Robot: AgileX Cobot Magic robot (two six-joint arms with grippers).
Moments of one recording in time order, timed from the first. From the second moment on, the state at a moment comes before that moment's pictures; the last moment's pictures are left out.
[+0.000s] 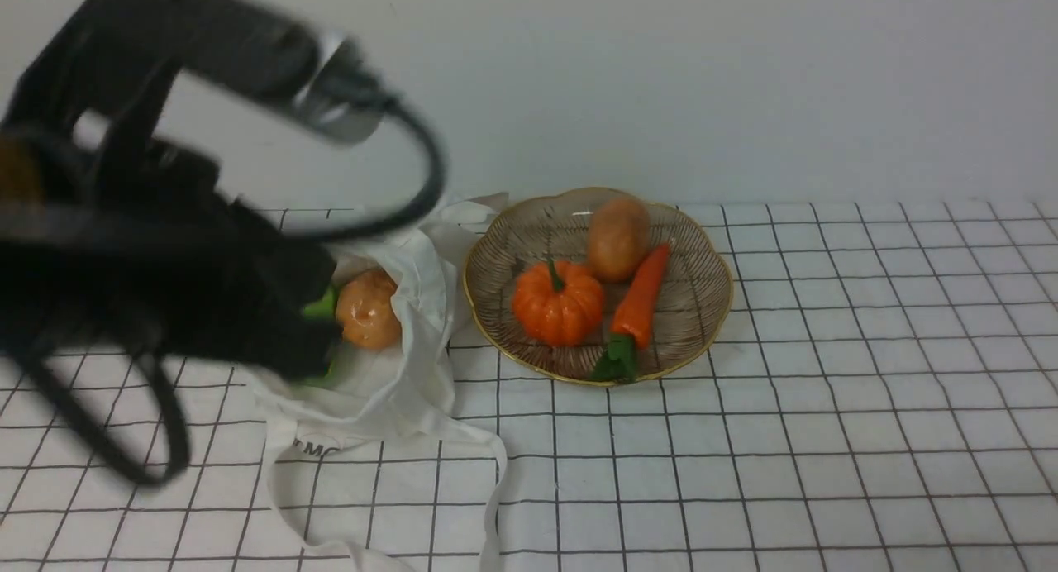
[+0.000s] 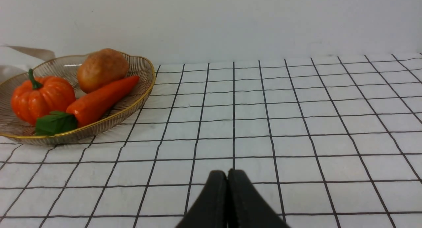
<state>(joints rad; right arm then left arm) 0.04 -0.01 0.03 0.00 0.36 0.07 -0.57 0.95 -0.98 0.03 0.76 -0.06</state>
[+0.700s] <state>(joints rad) 0.04 -0.01 0.03 0.00 0.36 0.07 -0.57 0.40 -0.35 0.03 0.32 -0.18</state>
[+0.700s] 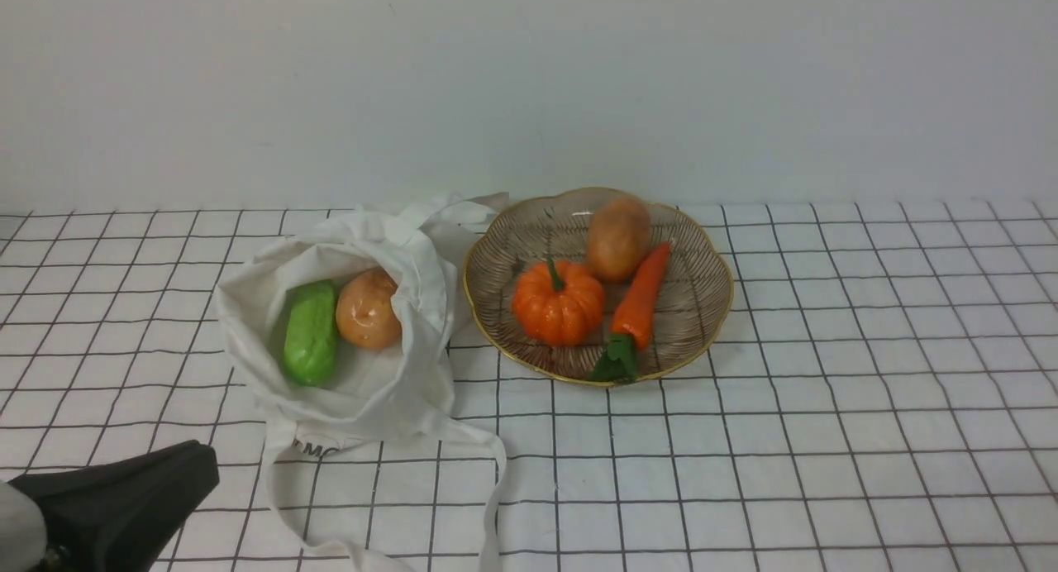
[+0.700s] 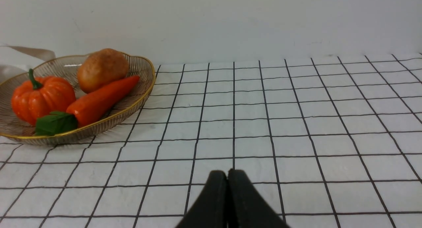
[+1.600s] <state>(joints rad) 0.04 -0.01 0.03 0.00 0.36 0.07 -0.19 0.02 -0.12 0.05 0.29 -0.18</state>
